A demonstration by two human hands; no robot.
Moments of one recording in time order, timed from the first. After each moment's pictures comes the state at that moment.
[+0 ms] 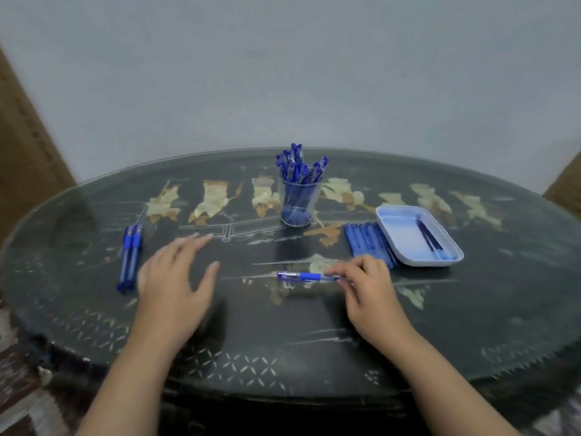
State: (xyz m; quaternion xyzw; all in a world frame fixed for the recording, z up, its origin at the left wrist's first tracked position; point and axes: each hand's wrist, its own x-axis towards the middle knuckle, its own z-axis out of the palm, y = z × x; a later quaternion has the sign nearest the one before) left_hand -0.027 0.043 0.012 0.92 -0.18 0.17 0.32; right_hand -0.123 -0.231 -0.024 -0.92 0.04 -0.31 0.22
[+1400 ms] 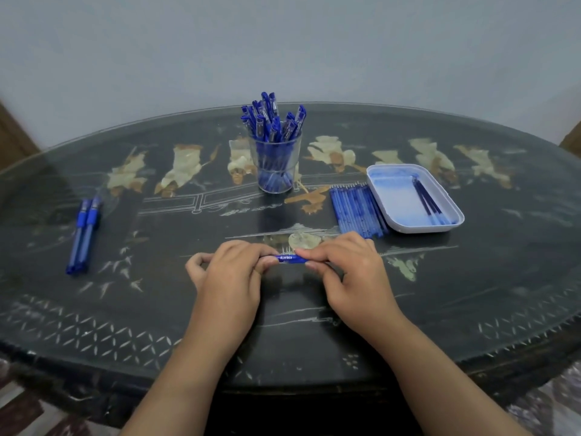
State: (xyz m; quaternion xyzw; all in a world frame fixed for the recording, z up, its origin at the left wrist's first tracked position) left_hand -0.065 -0.057 -0.018 0.88 -0.27 0.19 0.35; right_hand -0.129 -0.232 -0.024 -0.89 -0.03 -0.34 0.31
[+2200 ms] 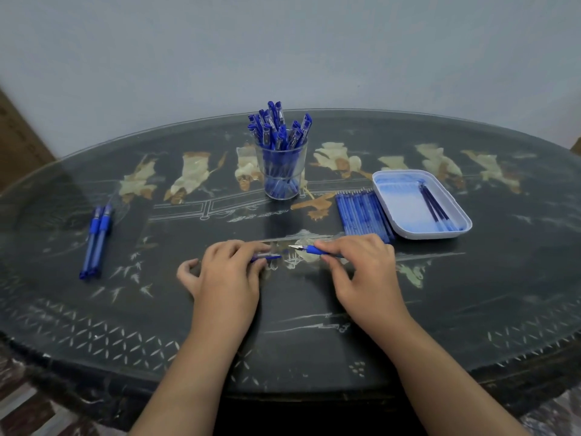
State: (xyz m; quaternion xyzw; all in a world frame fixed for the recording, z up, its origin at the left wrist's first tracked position) left_hand -0.054 -0.058 -0.019 0.93 -0.16 0.18 0.27; right_hand -0.125 -0.238 -0.025 -0.89 0.05 -0.36 0.28
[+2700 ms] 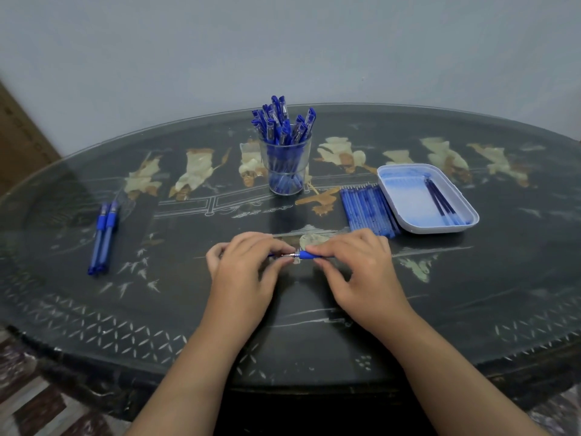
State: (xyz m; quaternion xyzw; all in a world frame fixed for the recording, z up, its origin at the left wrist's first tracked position) left_hand -0.055 -0.058 -0.016 0.86 -0.29 0.19 0.37; right_hand -0.127 -0.232 -0.021 -0.90 -0.02 -0.35 0.25
